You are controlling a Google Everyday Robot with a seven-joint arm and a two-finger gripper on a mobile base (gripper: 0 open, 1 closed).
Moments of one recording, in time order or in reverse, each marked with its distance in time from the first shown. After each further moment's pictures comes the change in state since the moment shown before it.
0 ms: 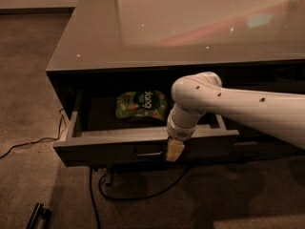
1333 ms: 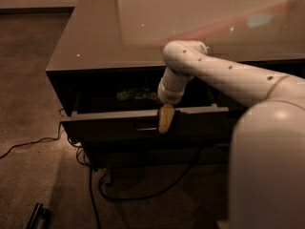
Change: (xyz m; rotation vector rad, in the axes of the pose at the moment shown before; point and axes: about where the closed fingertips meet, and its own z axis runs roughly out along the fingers) arm -0.040 -0.128 -0.017 0.005 -0.059 -0.079
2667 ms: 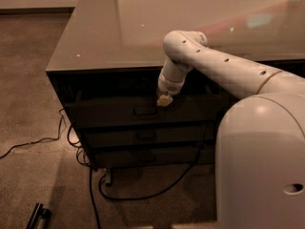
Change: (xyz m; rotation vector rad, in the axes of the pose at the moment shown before) arm -0.003 -0.026 -0.010 0.009 0.006 0.005
